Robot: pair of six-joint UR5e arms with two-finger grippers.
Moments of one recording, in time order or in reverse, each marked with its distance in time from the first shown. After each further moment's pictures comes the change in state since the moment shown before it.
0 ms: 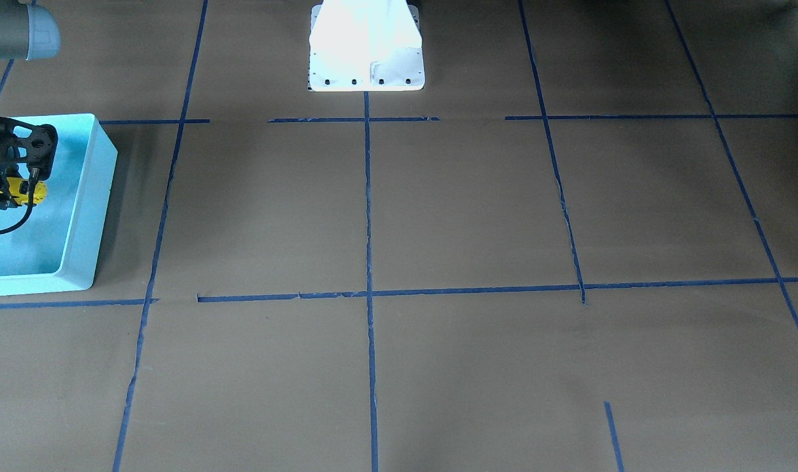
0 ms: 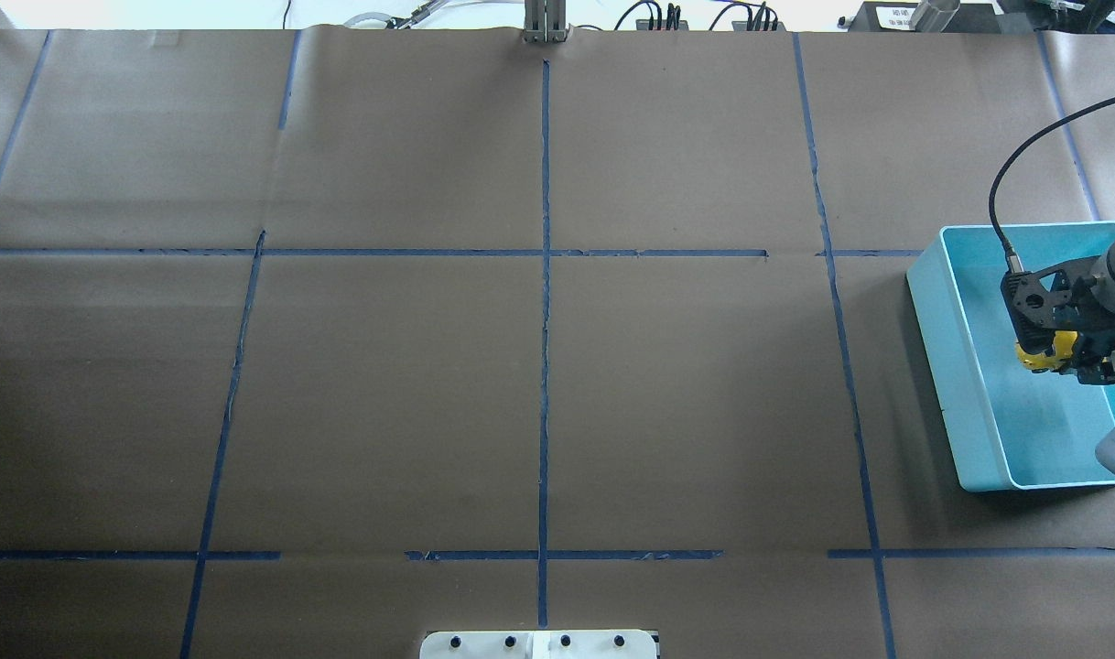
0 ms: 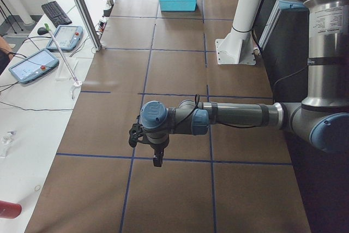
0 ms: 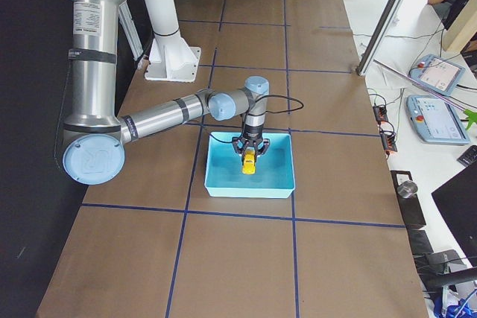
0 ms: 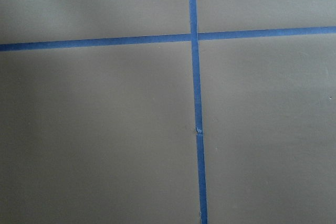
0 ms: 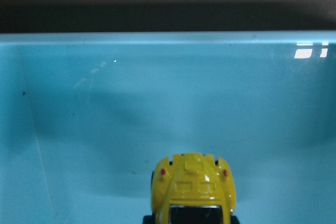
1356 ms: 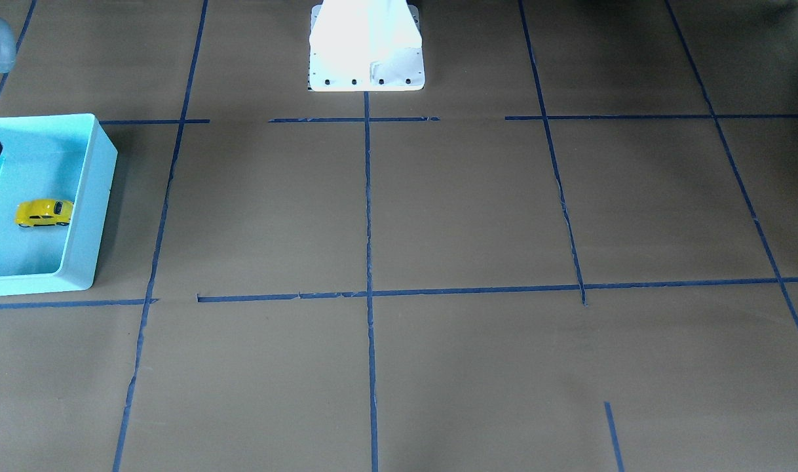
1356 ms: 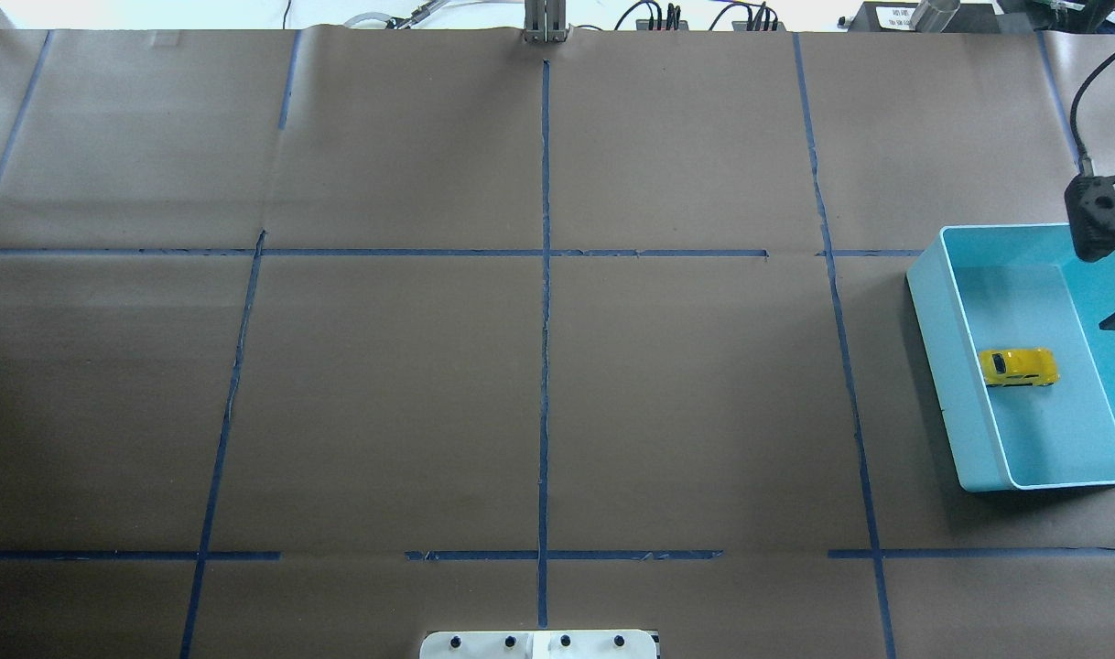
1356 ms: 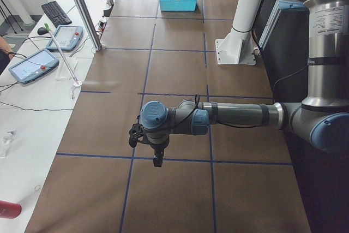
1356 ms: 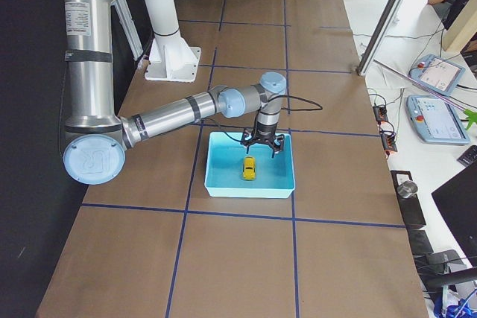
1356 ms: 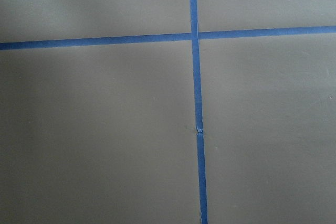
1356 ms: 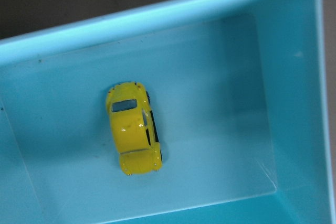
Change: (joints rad) left arm 0.000 0.000 0.000 0.000 0.001 0.000; right arm 0.280 0.099 -0.074 -0.091 0.202 -0.011
